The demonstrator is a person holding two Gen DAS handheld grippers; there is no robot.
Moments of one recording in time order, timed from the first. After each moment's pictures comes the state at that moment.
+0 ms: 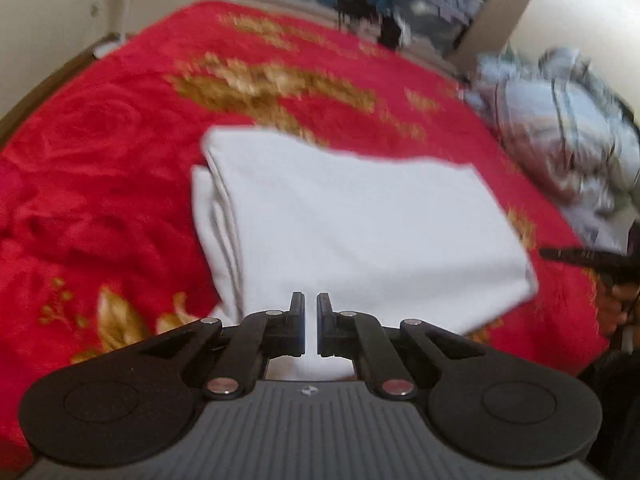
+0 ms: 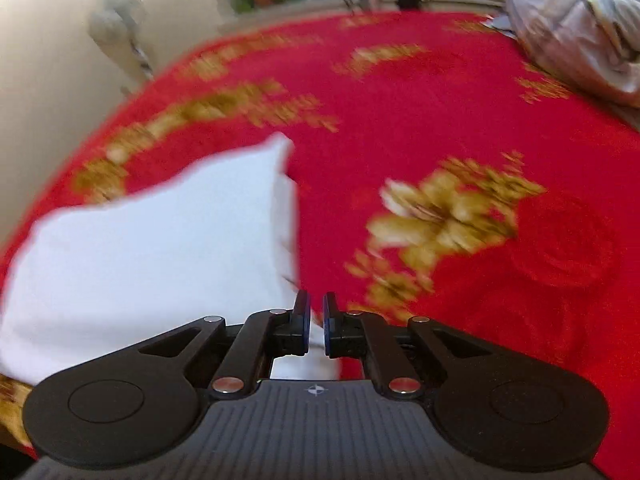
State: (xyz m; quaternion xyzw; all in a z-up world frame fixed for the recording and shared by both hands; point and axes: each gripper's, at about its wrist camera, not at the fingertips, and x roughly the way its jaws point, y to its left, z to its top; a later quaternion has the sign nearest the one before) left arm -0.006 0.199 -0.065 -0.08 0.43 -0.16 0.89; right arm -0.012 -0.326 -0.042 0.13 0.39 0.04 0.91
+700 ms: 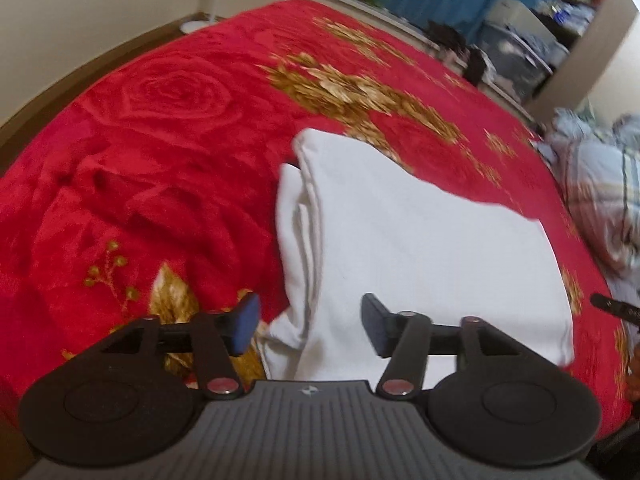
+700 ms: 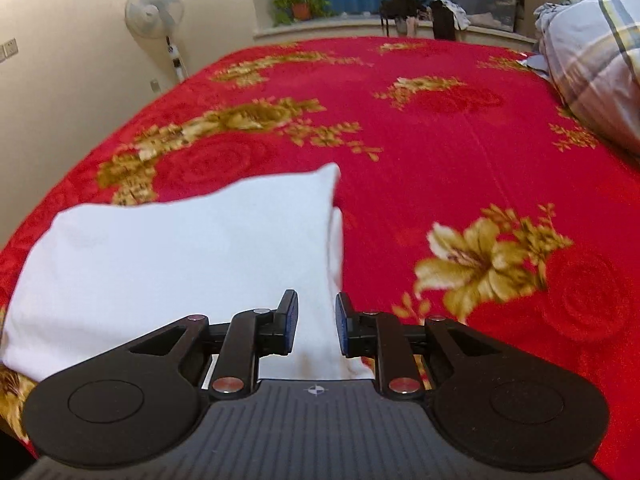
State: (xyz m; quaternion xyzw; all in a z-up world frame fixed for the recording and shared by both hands) left arm -0.004 0.226 -0.059 -0.16 0.42 -0.04 0.89; right arm 0.009 -0.298 -0.024 0.07 0.37 0.05 0.92
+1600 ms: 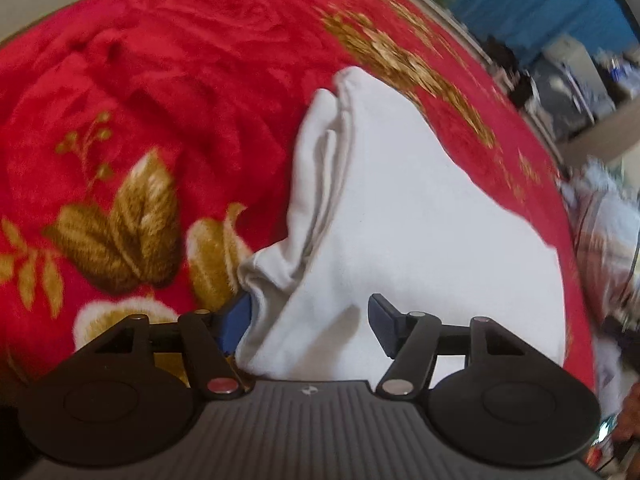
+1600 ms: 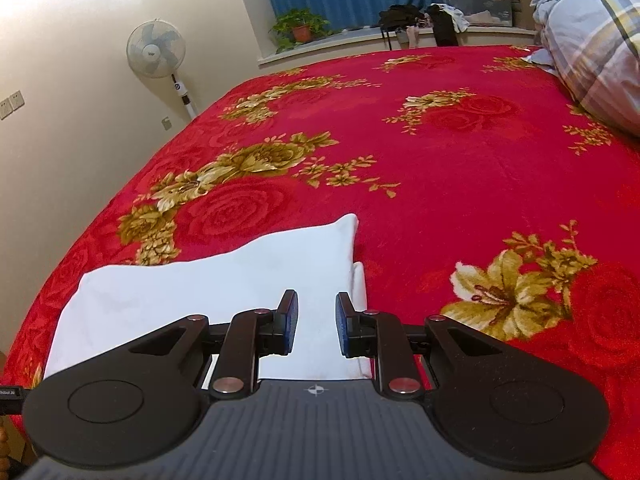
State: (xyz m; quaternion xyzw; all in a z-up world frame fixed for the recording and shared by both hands) left arm 0.005 0.210 -0.120 -0.28 0.46 0.01 0.84; right arm 0.028 -0.307 -0.001 0.13 0.35 0.06 0.93
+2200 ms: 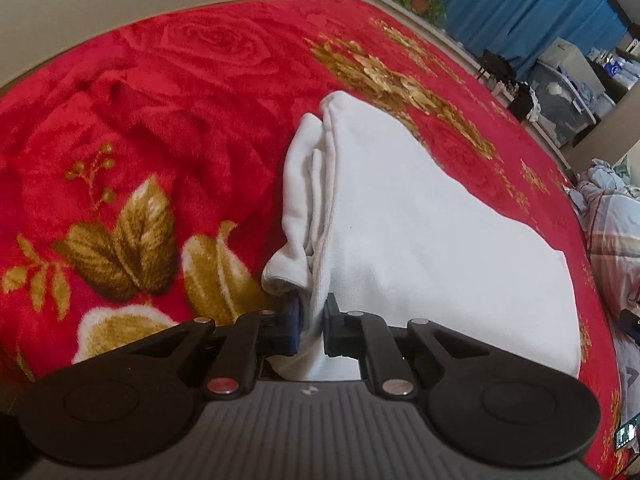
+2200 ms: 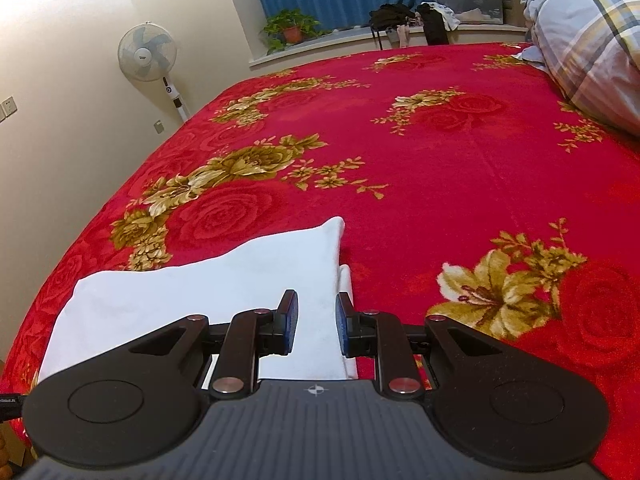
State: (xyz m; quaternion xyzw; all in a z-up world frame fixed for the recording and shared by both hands) left arm -0.010 0.193 -0.103 -0.24 0.42 0.03 0.87; right arm 0.027 -0.313 0.000 0.13 0.35 0.05 0.93
